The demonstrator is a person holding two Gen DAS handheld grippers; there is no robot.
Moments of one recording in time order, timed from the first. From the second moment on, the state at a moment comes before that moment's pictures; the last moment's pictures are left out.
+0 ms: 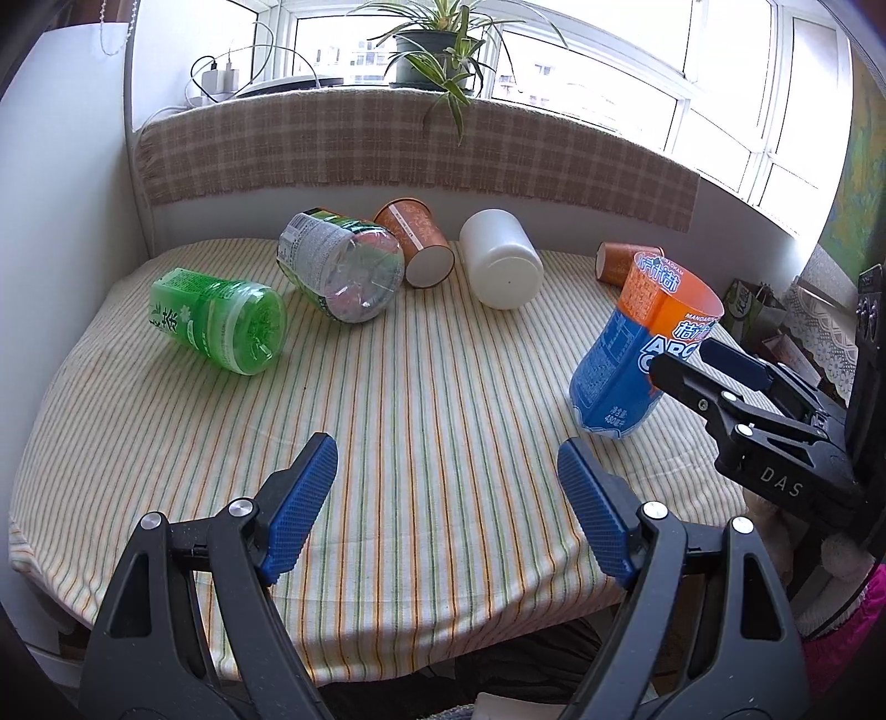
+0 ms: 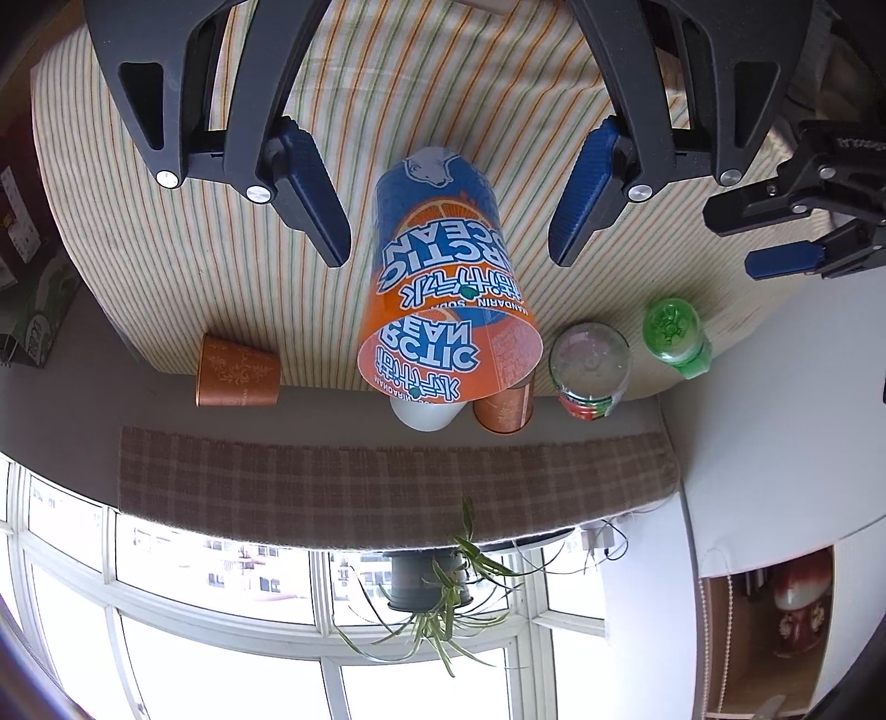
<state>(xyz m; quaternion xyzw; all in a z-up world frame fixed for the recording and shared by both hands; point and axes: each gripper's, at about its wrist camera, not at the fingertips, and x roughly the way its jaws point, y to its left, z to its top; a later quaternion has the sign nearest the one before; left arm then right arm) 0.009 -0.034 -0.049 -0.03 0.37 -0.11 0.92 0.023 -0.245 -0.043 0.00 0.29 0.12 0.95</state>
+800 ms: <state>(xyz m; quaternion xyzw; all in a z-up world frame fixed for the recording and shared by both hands) -0.002 -0.039 0.010 -0.02 0.19 -0.07 0.98 -0.024 -0.259 -0.003 0.04 0.22 0.03 0.97</state>
